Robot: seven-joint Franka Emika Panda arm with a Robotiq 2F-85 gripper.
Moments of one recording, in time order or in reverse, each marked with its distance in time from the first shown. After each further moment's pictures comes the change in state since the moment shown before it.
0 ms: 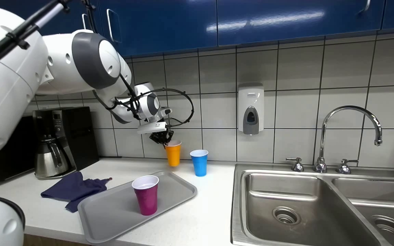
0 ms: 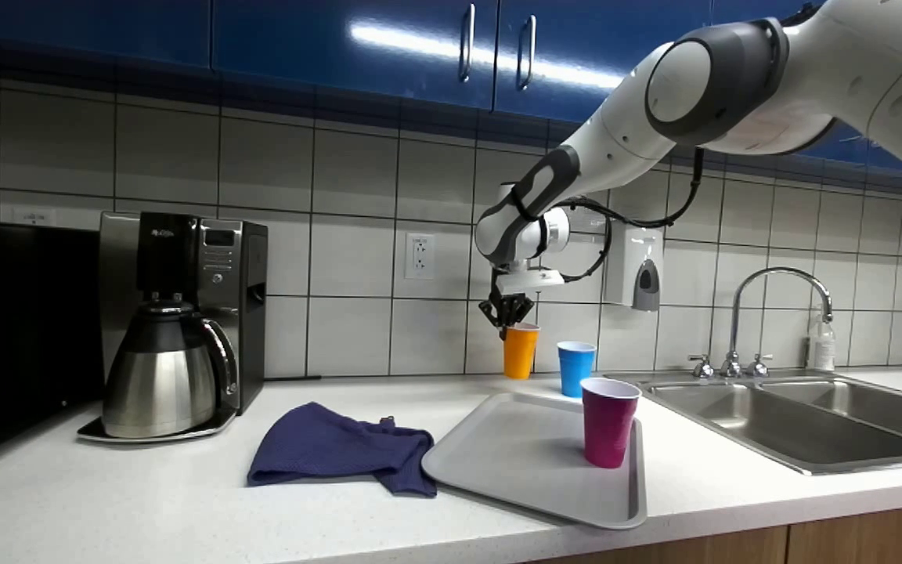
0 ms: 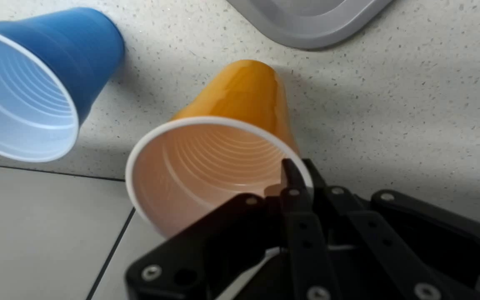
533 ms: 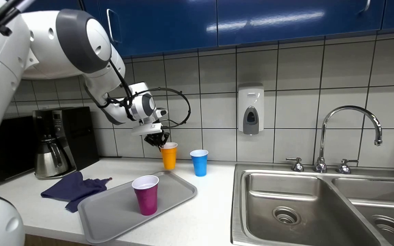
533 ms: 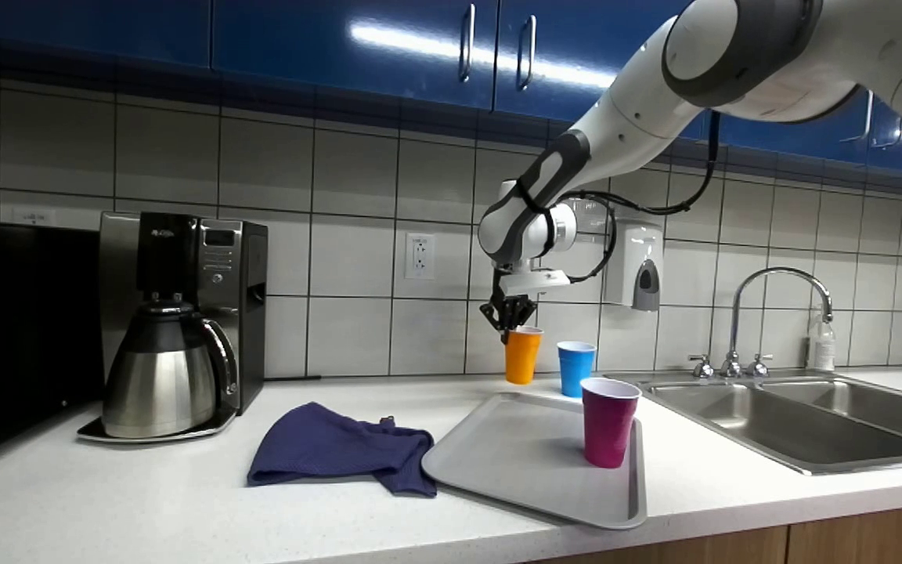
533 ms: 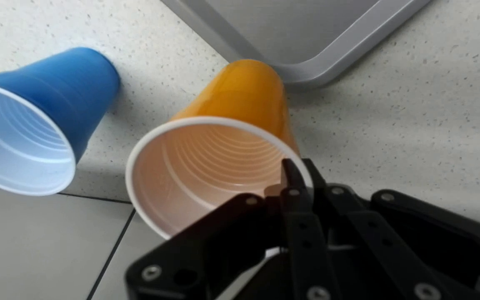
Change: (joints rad) arm 0.020 -0.116 0.004 -0.195 -0.012 0.061 0.000
